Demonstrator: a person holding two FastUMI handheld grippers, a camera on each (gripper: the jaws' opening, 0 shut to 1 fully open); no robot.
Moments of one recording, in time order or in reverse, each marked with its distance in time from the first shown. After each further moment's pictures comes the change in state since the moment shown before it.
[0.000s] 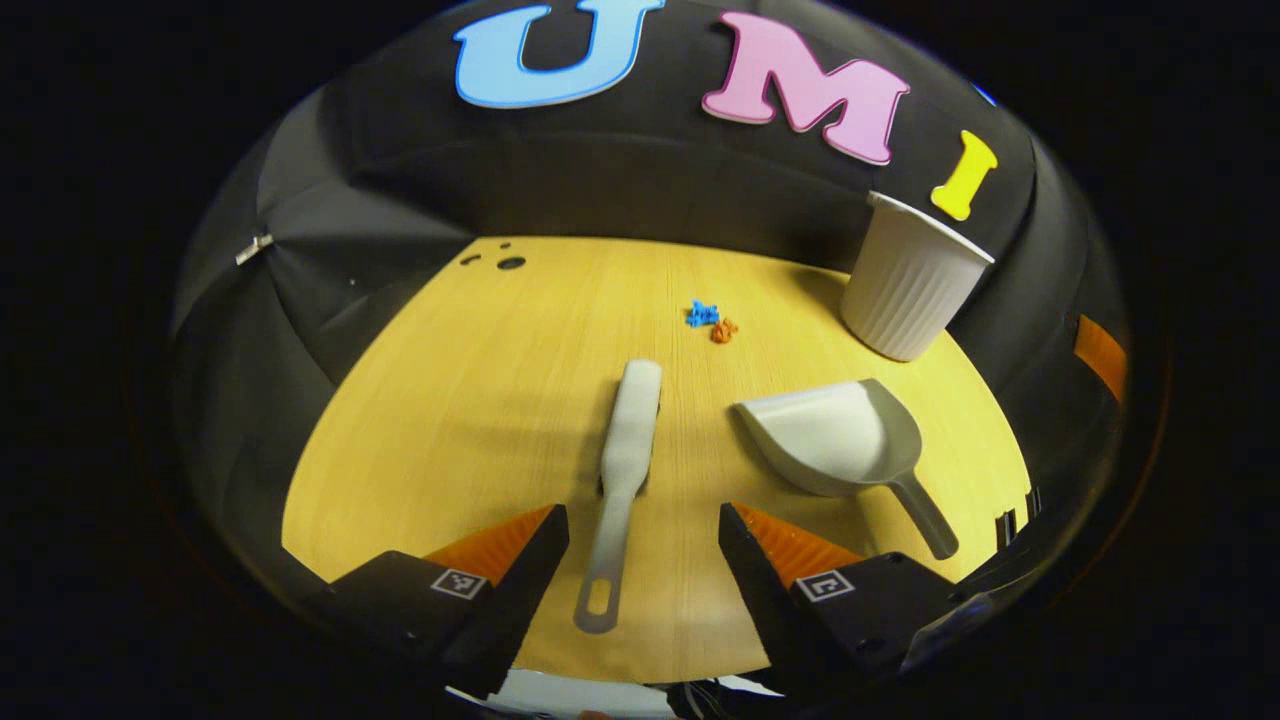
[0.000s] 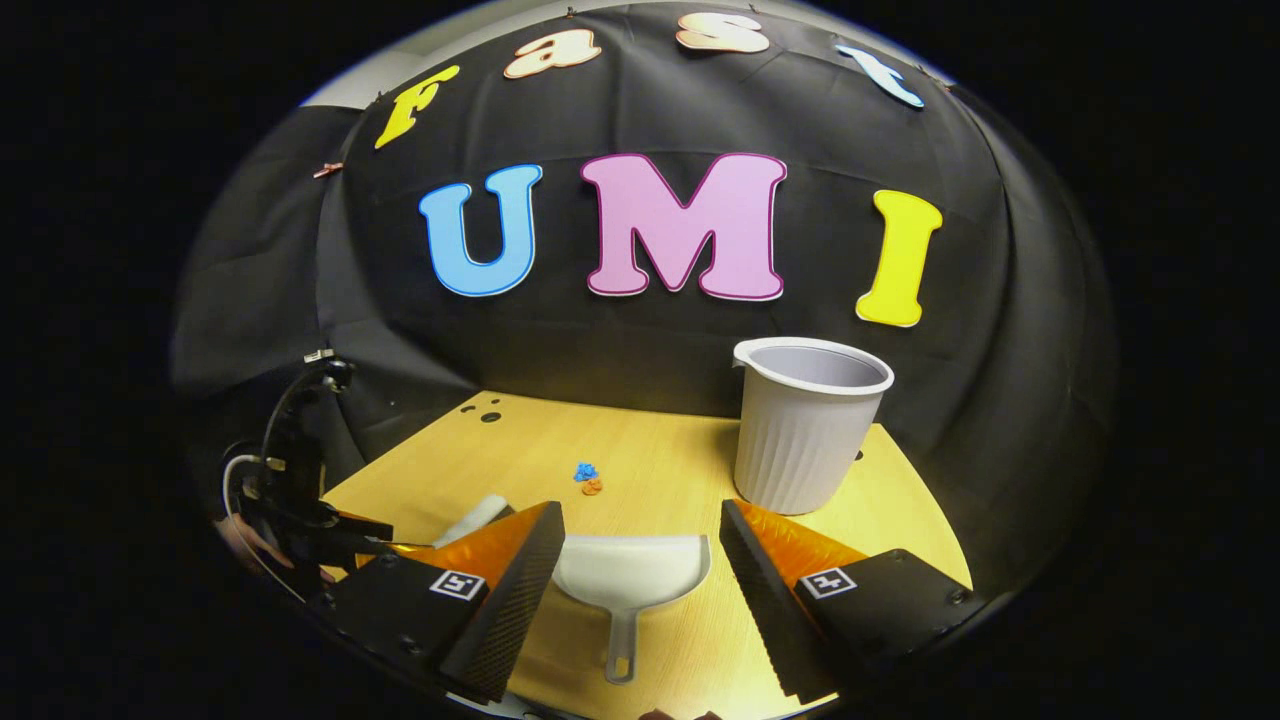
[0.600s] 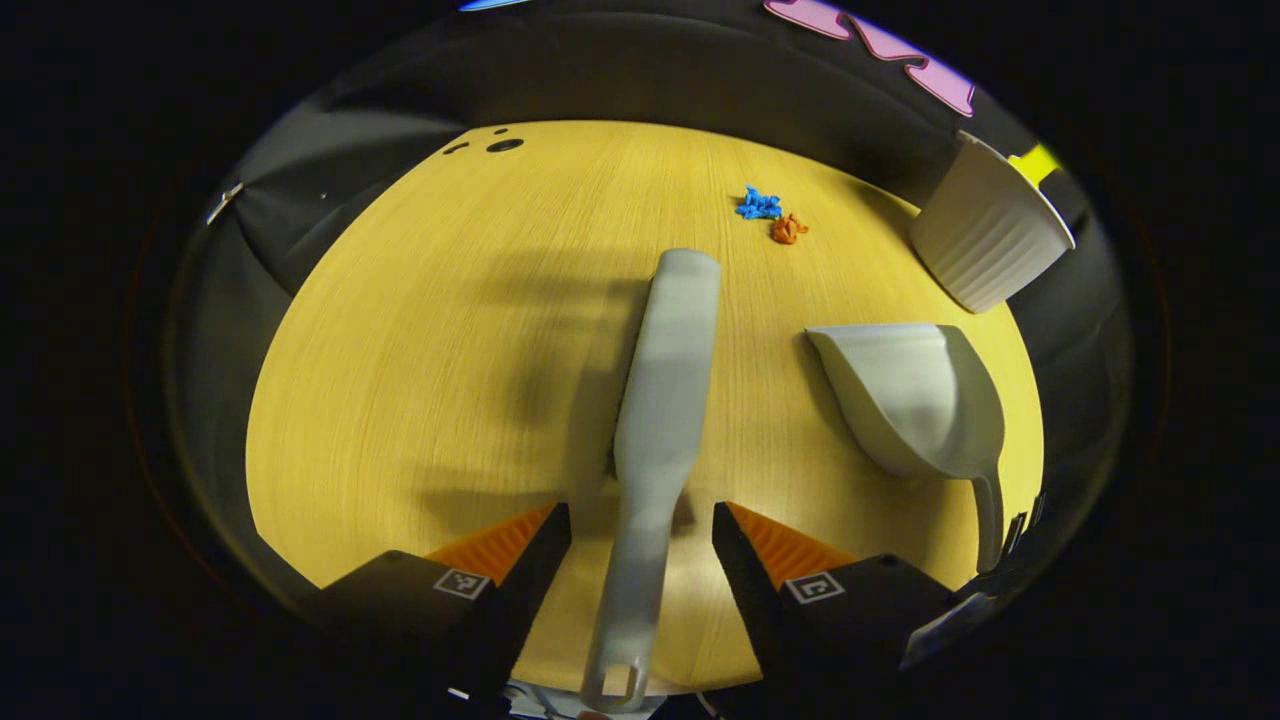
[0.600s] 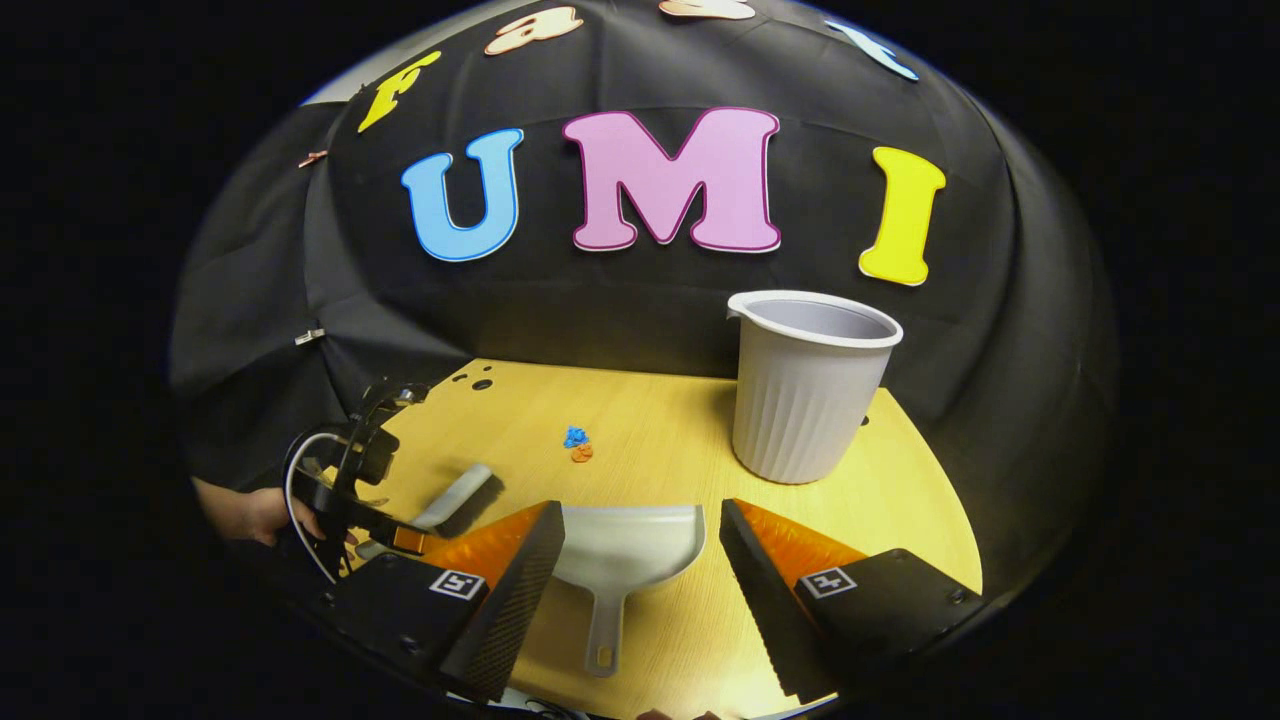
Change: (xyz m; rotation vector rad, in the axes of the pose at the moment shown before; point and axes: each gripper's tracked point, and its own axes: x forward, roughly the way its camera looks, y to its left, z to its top) left arm 0.074 0.025 -0.033 -0.028 0.297 0.064; right arm 0.019 -0.013 -0.035 0.025 0.111 0.018
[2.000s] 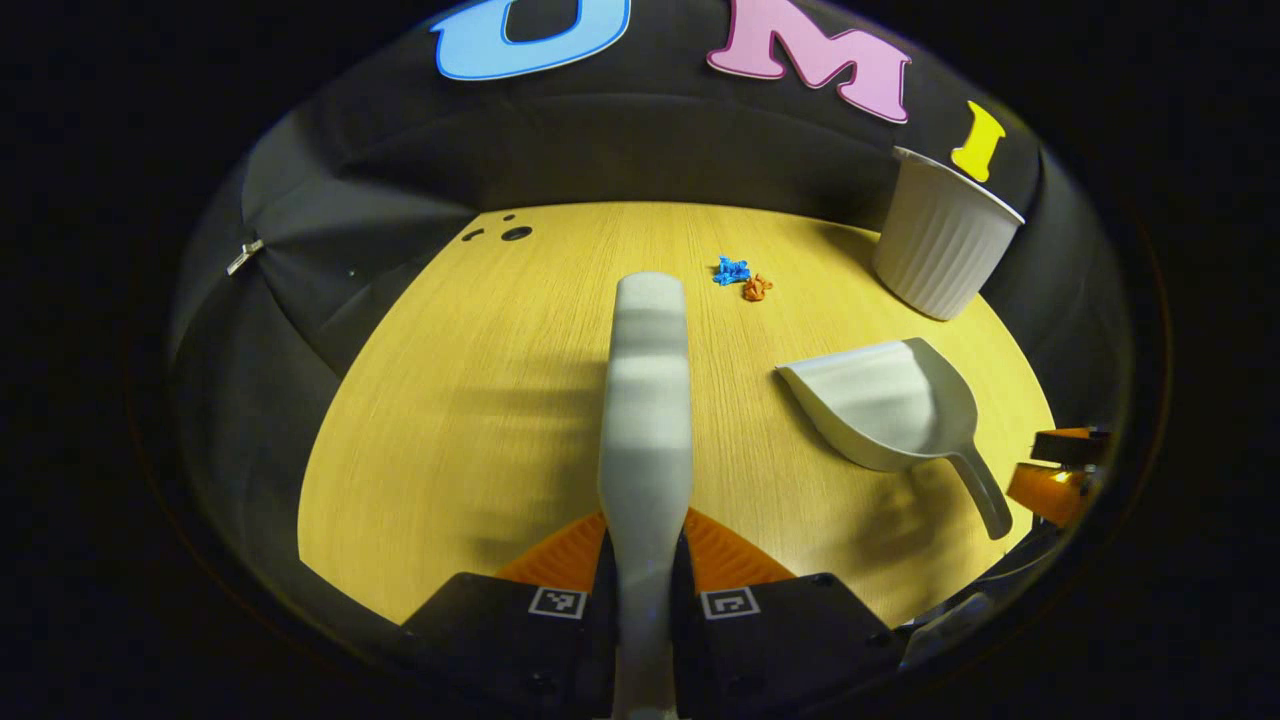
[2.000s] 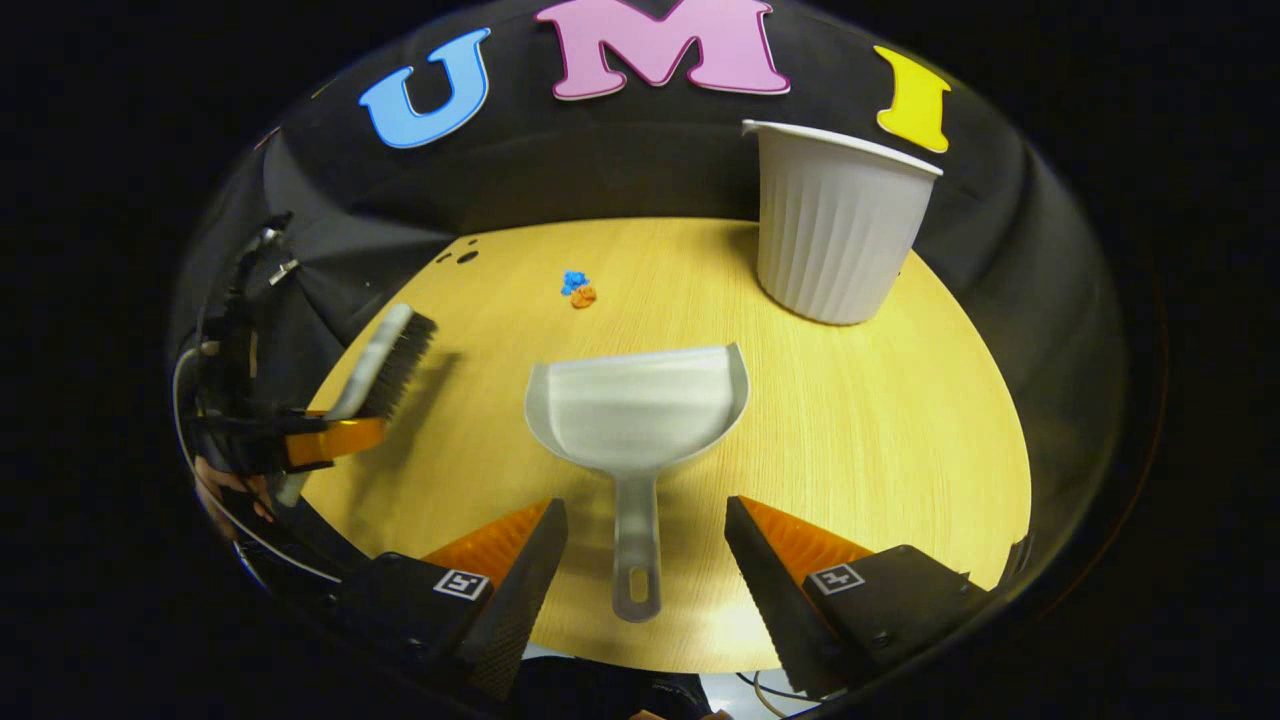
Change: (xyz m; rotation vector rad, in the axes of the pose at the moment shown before) left arm -0.072 0.004 -0.002 0.105 -0.267 0.027; right arm 0.027 0.022 -0.144 0.082 0.448 -0.014
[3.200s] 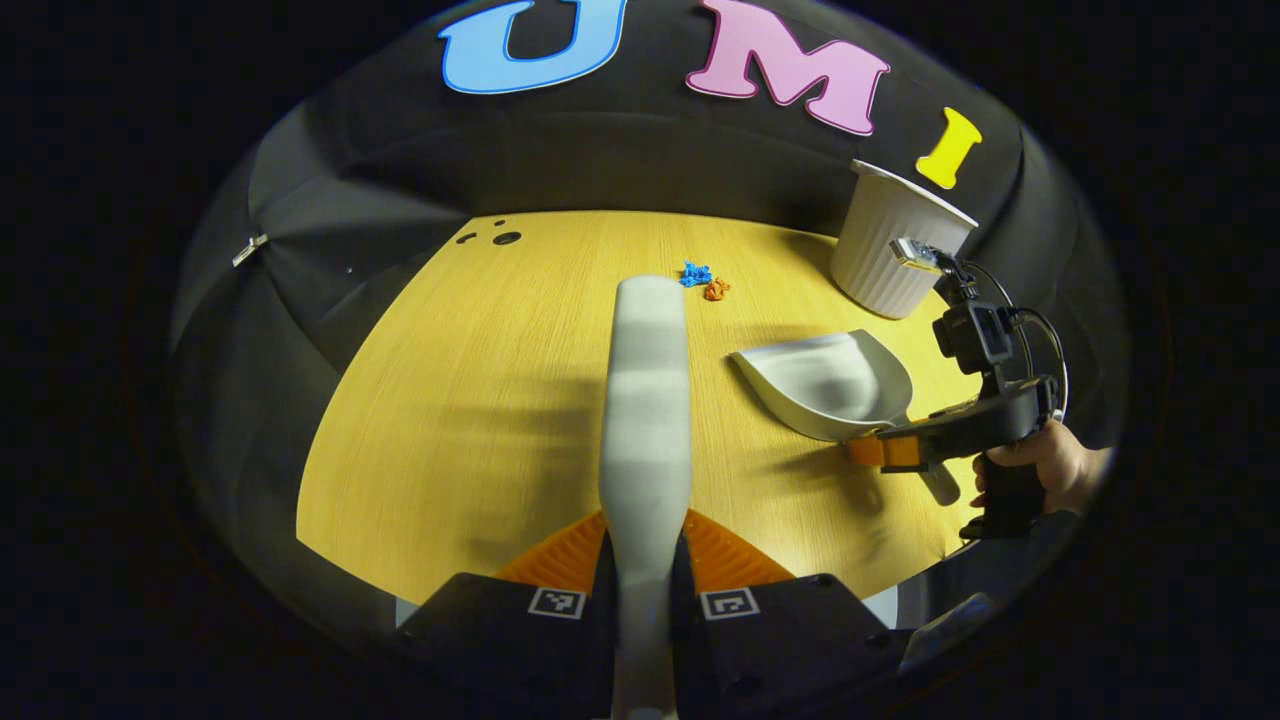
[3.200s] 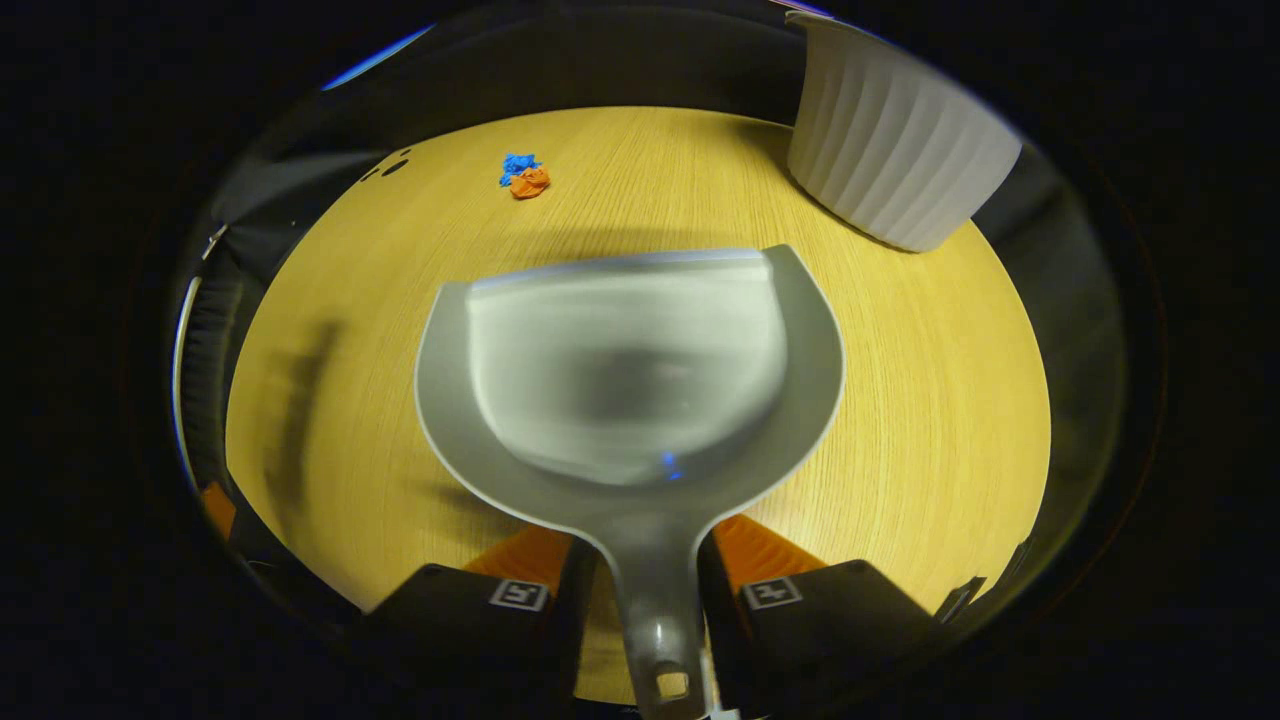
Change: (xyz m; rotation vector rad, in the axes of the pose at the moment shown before) left arm -0.041 -0.022 -0.014 -0.022 -0.010 -0.052; right arm 0.095 -0.007 -0.020 0.006 0.270 -0.095
